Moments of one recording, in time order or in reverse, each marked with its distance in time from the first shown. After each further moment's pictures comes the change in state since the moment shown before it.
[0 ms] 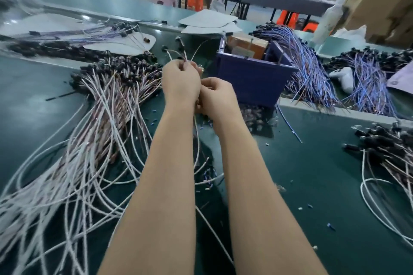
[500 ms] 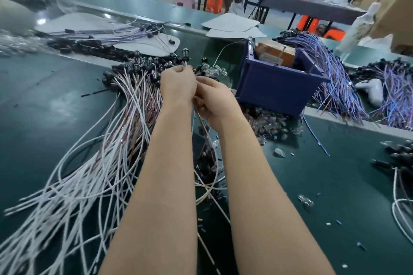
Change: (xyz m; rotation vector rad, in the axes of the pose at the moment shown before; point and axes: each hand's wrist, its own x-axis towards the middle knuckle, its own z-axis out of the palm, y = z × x) left_hand 0.025 0.001 -0.052 0.030 0.092 -0.051; right_hand 0.015 -0.001 0.054 0.193 -0.246 0.132
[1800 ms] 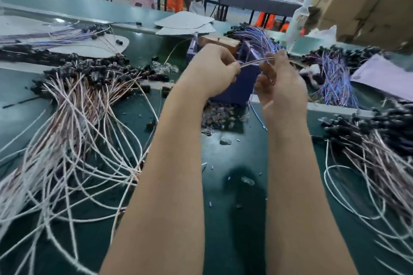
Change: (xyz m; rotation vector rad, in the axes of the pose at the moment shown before) left_hand -0.089 0.043 0.083 0.469 -0.657 0.477; right_hand -0.072 -0.051 -0.155 0.398 0.586 -0.395
